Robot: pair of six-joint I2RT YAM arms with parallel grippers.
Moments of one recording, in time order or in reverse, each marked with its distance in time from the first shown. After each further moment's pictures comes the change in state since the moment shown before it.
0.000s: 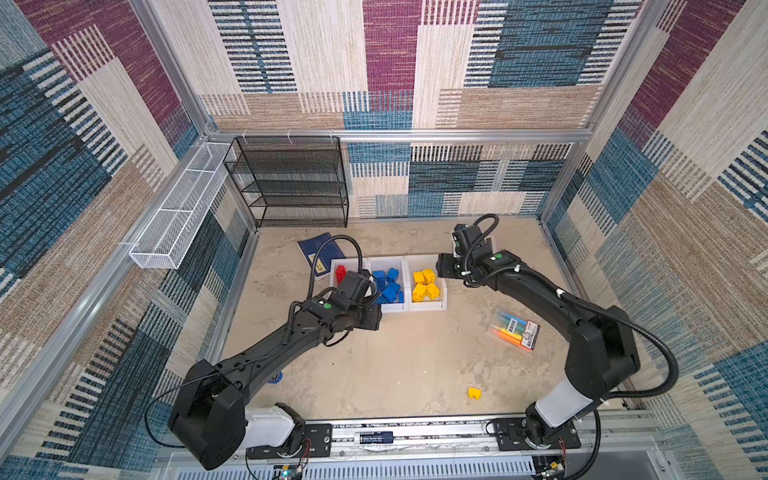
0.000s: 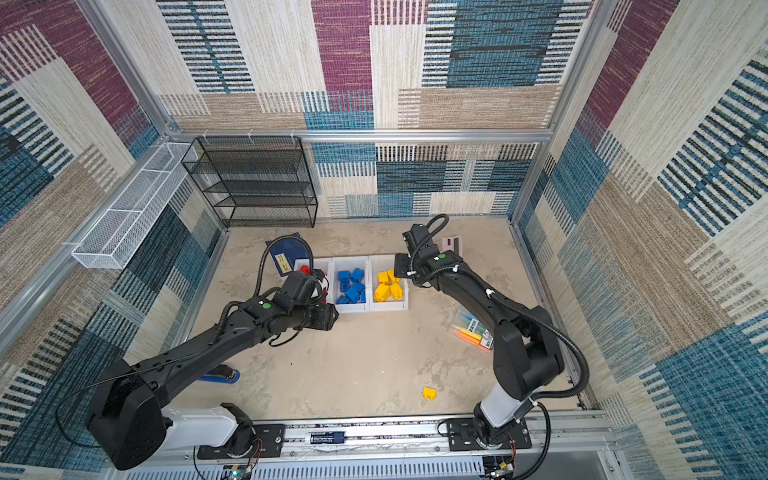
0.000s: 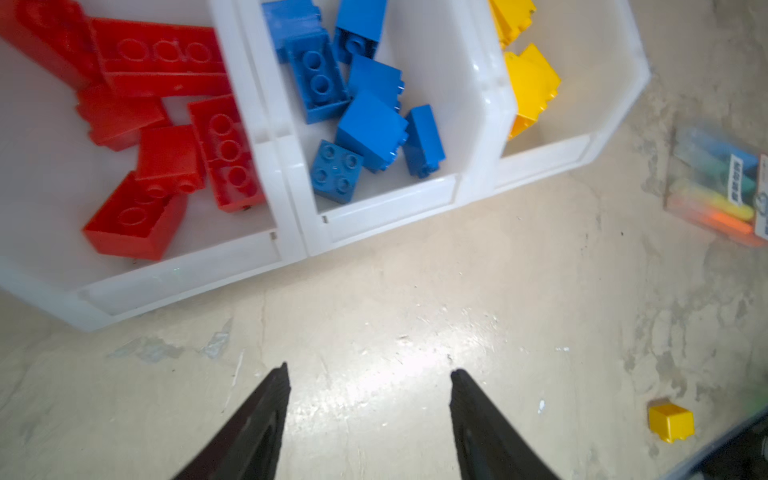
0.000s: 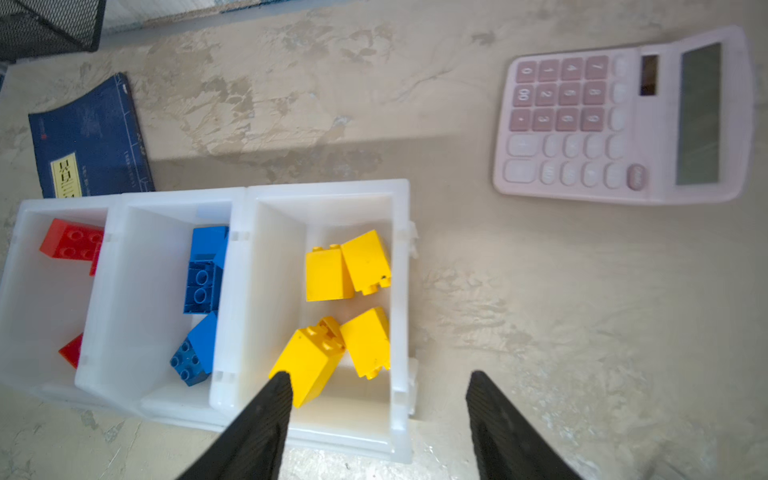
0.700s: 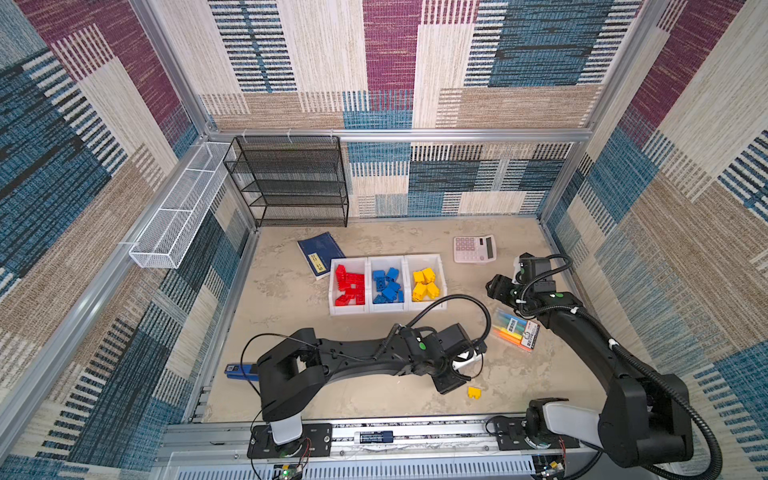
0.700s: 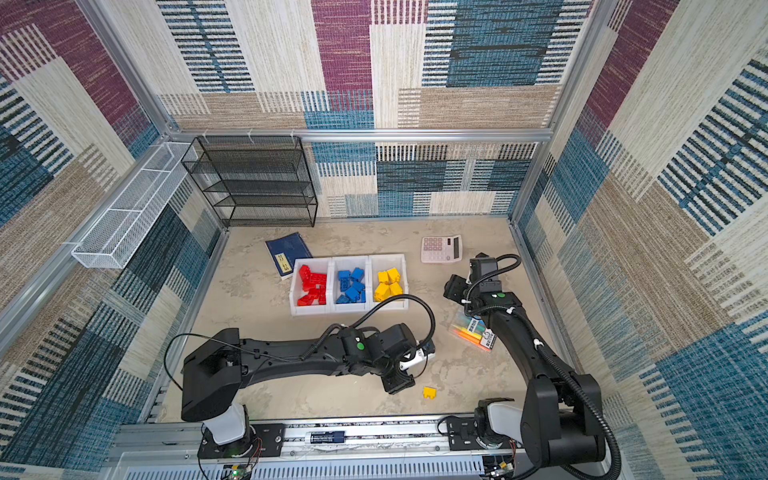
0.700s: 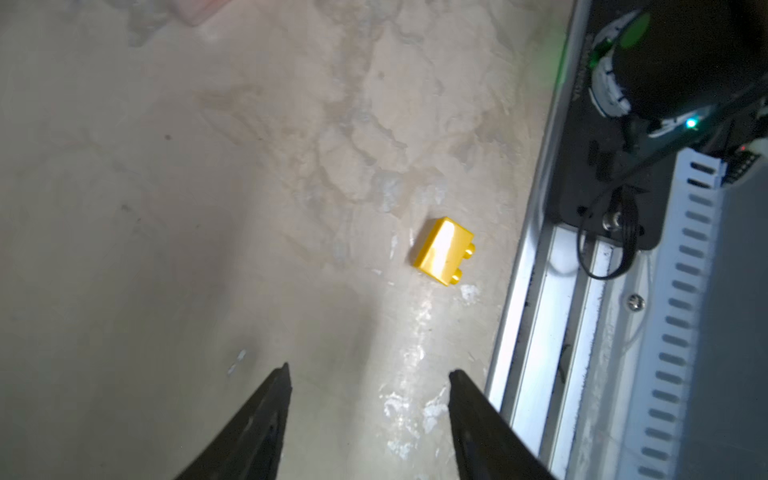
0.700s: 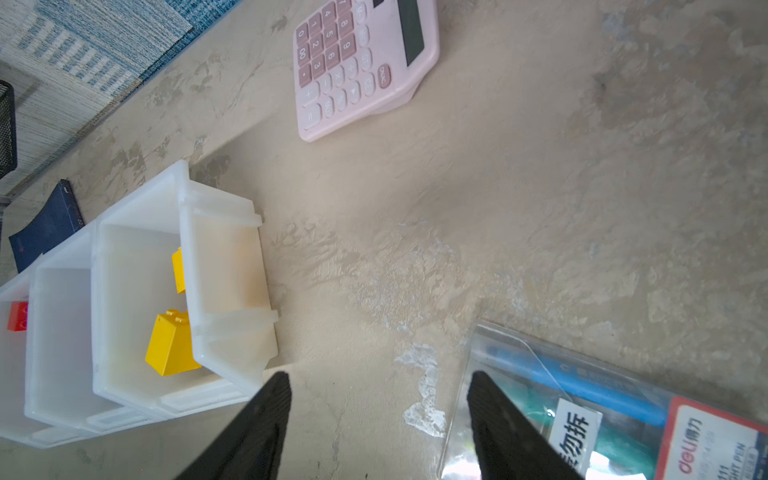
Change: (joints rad) left arm -0.601 0.467 0.309 0.079 0.078 0.430; right arm -0.353 -0.350 -0.439 0.113 -0.205 0.051
